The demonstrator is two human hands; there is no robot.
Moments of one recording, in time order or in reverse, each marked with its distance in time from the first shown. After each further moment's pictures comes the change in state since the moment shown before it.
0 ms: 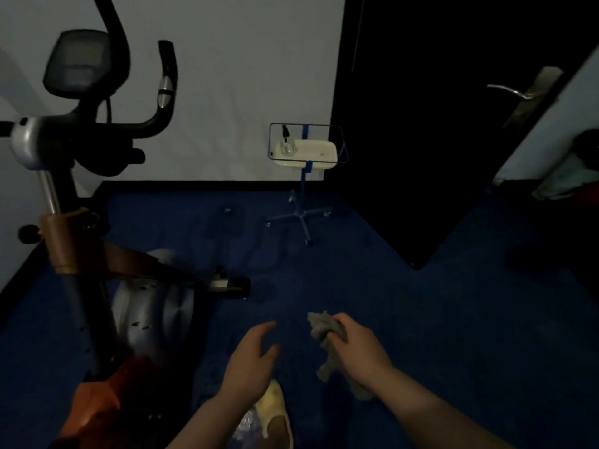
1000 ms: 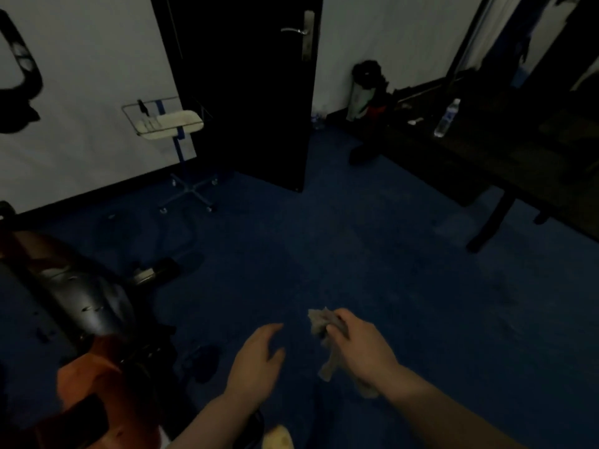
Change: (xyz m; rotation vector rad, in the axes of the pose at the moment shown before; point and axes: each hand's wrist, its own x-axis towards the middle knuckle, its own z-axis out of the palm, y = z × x) left_hand -0.297 -0.146 -0.056 0.210 -0.570 0.351; right_hand -0.391 0.008 0.241 0.118 0.450 0.335
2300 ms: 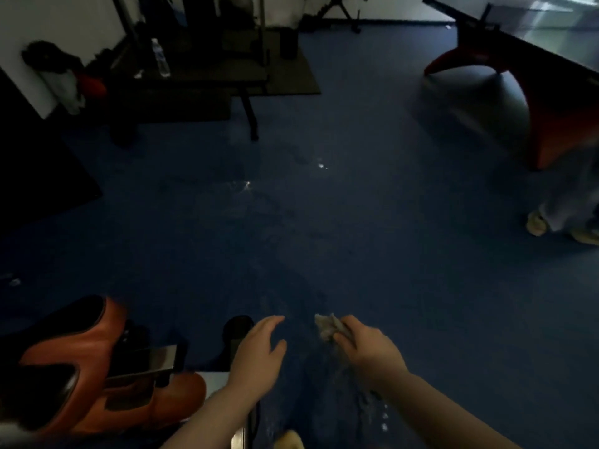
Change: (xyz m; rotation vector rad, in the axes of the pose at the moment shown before) left_hand -0.306 -0.203 -0.154 0.320 -0.831 0.597; right_hand -0.440 -0.167 0.395 0.242 0.545 0.781
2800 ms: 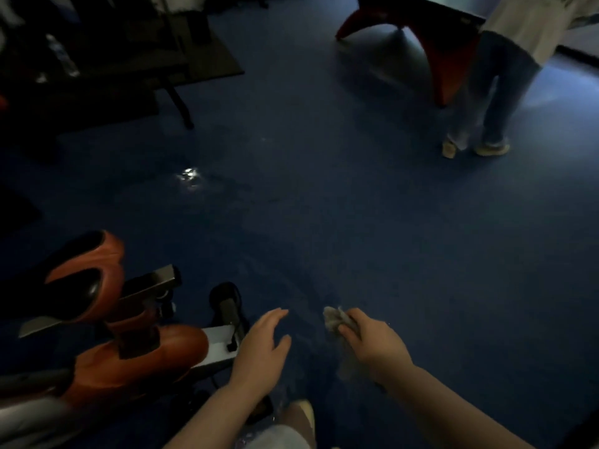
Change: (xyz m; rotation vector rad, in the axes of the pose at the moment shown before) left_hand -0.199 -0.034 0.022 0.093 -0.238 0.149; right_hand -0.233 0.021 0.112 0.126 0.178 0.233
